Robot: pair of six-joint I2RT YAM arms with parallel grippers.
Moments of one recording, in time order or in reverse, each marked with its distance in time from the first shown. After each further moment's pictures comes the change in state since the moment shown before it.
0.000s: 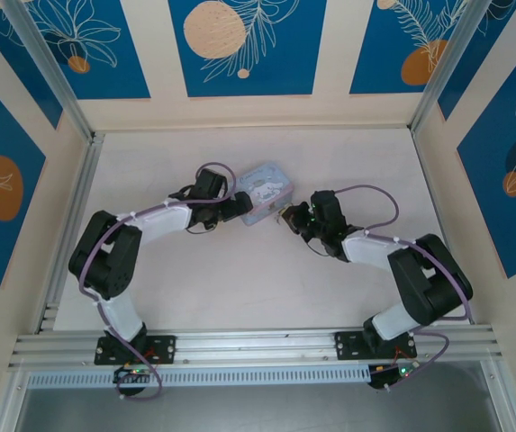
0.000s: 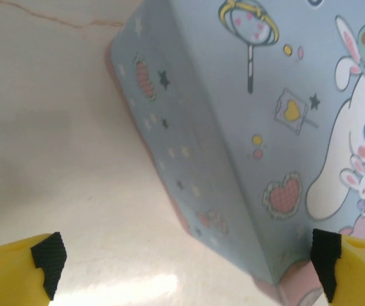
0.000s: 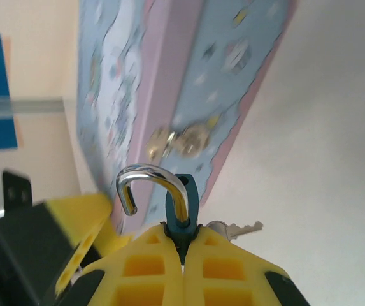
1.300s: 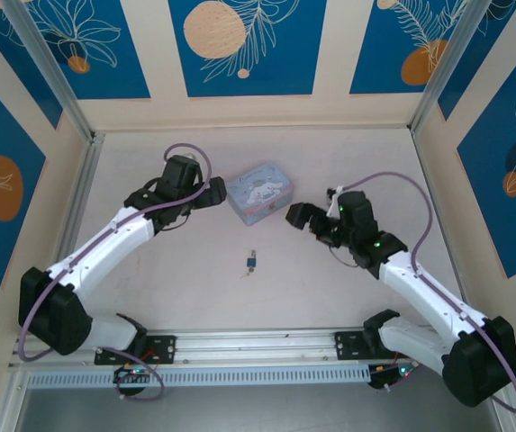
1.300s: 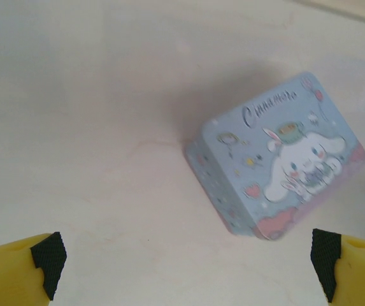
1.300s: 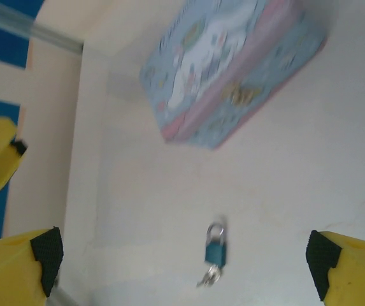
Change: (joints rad) left arm 0.000 -0.416 0.039 -0.279 -0.365 0.230; right arm -0.061 -0.496 0.101 -0.594 0.011 -0.408
